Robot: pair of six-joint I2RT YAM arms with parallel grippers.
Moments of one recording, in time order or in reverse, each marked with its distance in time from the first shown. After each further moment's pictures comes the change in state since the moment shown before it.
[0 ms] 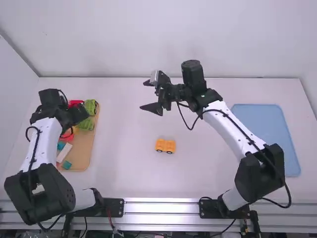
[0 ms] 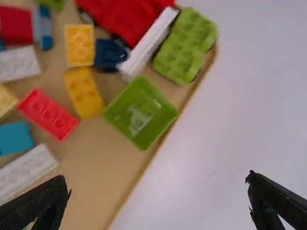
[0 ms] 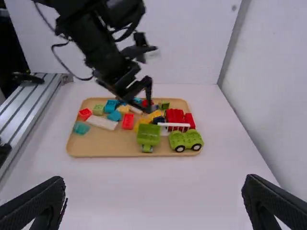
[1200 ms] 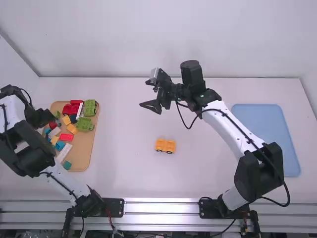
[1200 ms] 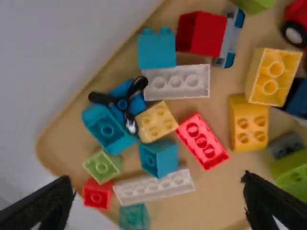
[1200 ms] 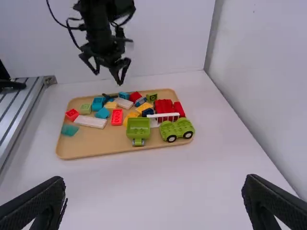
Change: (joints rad) left arm 0.323 0.582 0.627 -0.433 -0.145 0.232; right arm -0.002 0.006 0.000 -0.013 0.082 0.064
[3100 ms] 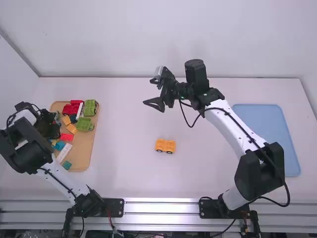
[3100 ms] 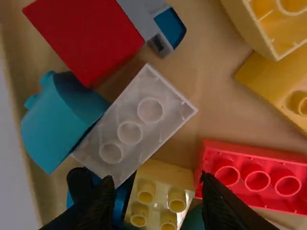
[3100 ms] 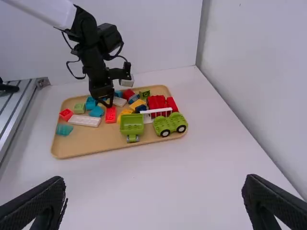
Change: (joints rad) left arm 0.029 0.066 -0.288 0.401 0.086 0.747; right arm -0.033 0.000 0.000 -0.014 0.000 0.019
